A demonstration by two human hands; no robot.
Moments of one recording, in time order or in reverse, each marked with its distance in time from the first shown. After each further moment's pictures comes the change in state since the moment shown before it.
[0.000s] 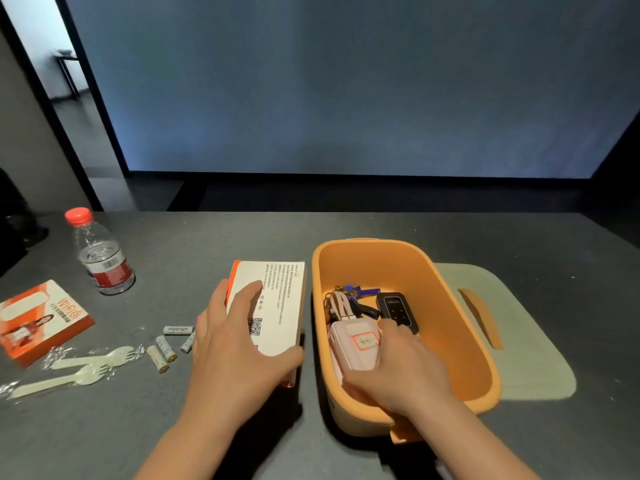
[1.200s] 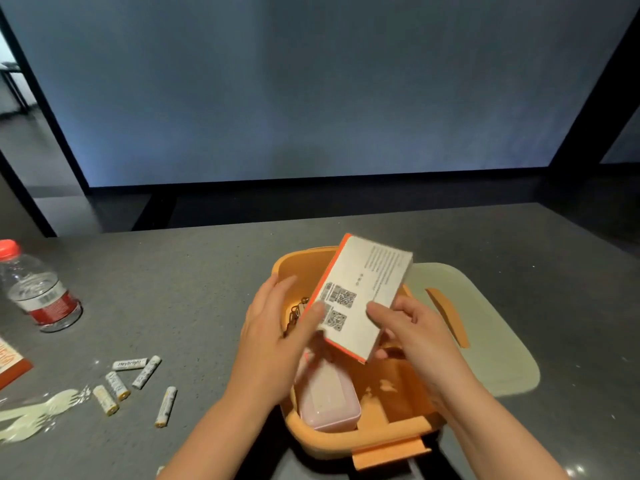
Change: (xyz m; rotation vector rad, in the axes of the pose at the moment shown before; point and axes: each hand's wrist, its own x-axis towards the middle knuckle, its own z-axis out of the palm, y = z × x) left_hand 0.036 0.045 0.071 -0.315 -0.140 0.180; right_hand 0.017 0.046 -0.041 1.267 0.104 0.060
